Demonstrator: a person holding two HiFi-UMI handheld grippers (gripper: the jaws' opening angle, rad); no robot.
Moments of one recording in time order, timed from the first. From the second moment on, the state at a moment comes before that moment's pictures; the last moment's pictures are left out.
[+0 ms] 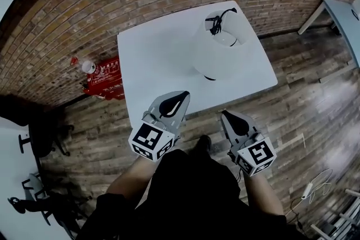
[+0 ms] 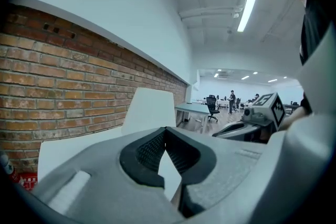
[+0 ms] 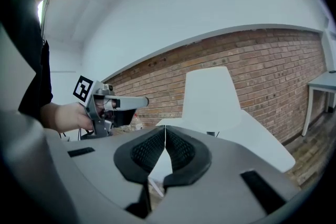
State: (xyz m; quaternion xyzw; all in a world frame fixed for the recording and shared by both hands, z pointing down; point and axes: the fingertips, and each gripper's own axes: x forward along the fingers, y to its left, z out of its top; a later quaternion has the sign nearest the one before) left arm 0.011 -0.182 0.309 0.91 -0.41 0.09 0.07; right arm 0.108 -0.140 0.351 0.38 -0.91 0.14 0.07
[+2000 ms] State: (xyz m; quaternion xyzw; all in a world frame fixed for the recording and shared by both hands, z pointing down) left arm -0.006 -0.349 0.526 0.91 -0.38 0.14 0.09; right arm 0.078 -0.353 0.536 0.53 -0.83 0.14 0.08
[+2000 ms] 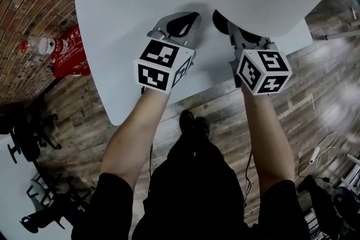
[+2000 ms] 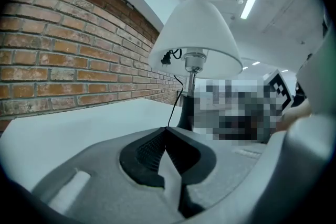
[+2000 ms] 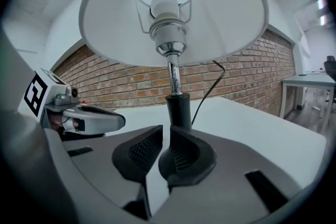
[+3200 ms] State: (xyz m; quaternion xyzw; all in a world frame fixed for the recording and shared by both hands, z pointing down) left arm 0.009 -0.377 0.541 0.91 -0.39 0.12 0.09; right arm 0.083 -0.403 0.533 0.56 -0.82 0.14 0.03
